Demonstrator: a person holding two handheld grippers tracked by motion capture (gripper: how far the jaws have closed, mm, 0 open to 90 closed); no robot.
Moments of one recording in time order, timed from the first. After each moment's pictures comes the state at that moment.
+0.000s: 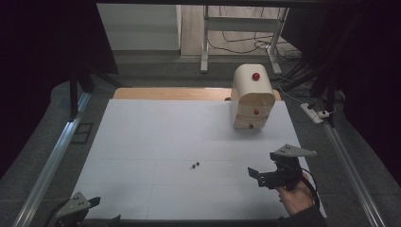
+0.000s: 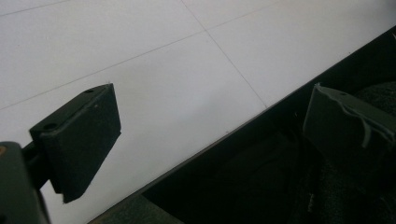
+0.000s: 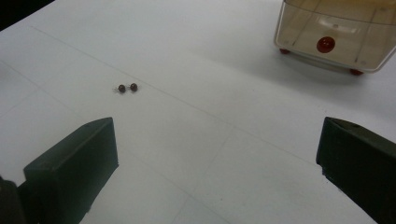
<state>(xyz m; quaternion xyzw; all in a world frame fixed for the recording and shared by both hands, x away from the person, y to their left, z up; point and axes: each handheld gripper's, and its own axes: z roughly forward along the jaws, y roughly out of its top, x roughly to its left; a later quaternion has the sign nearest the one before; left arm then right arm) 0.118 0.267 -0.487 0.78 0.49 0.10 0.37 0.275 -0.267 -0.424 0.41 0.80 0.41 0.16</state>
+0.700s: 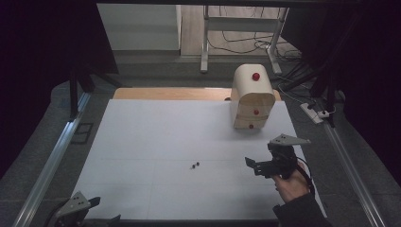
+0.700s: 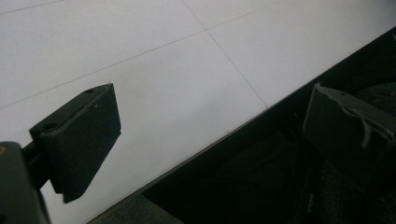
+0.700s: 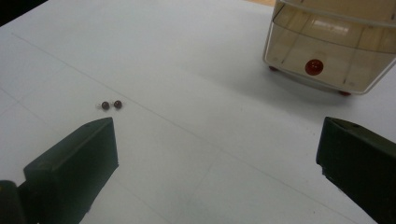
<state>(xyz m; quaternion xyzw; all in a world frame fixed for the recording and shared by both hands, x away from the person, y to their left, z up) 0.119 0.268 -0.487 0.78 0.49 0.10 0.37 0.302 -0.258 -0.418 0.41 0.80 0.40 0.17</state>
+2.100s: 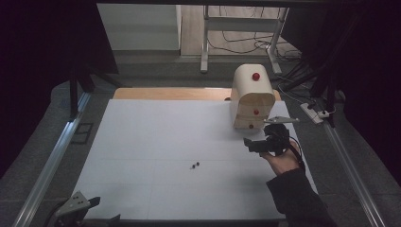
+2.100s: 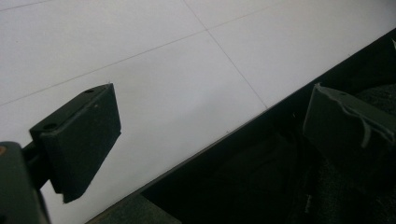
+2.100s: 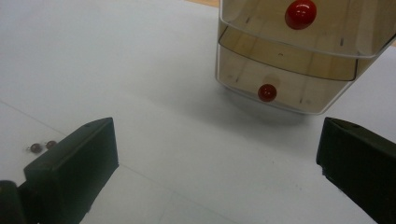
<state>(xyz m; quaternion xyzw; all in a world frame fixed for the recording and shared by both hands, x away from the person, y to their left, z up) 0.120 0.269 -0.487 0.78 0.49 0.09 0.37 0.363 -0.246 -0.417 0.47 0.78 0.36 0.20</state>
